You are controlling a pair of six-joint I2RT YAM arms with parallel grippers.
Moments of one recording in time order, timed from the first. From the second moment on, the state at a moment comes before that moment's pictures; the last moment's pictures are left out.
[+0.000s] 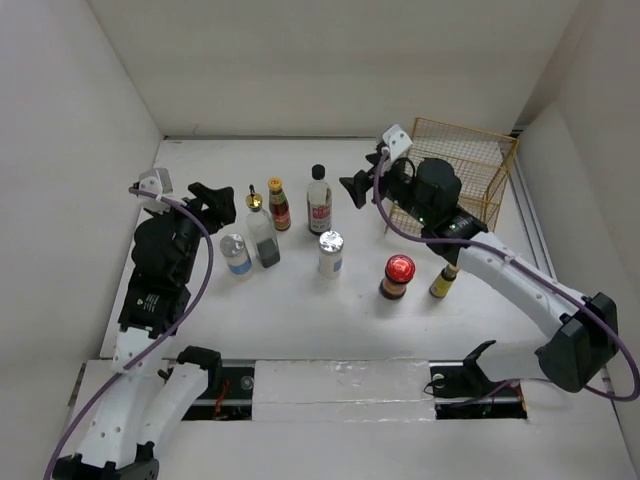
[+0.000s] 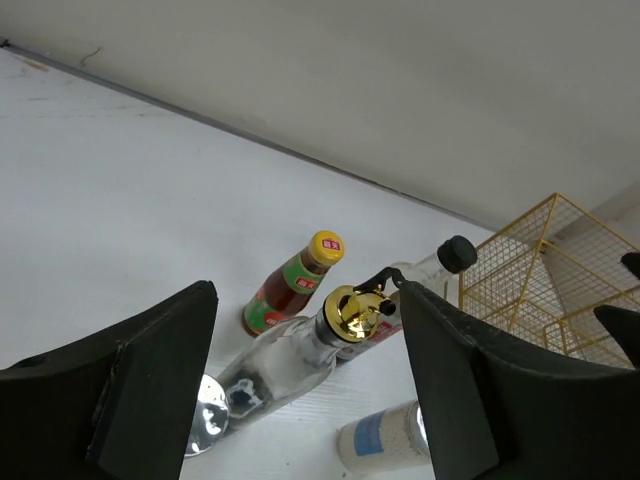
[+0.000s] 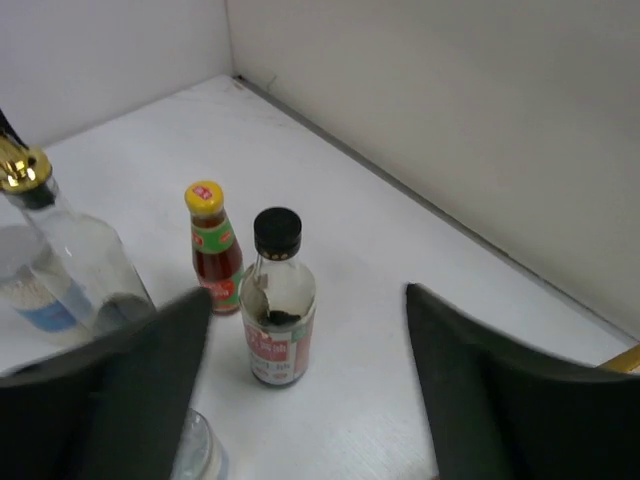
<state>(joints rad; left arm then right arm) -0.23 0.67 0.88 -0.25 -0.17 -0.50 0.61 1.32 1.15 0.20 -0.13 -0.10</state>
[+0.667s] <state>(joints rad) -0.23 0.61 0.83 -0.23 -0.19 -0.49 0.84 1.46 1.16 0.16 -0.15 -0.16</state>
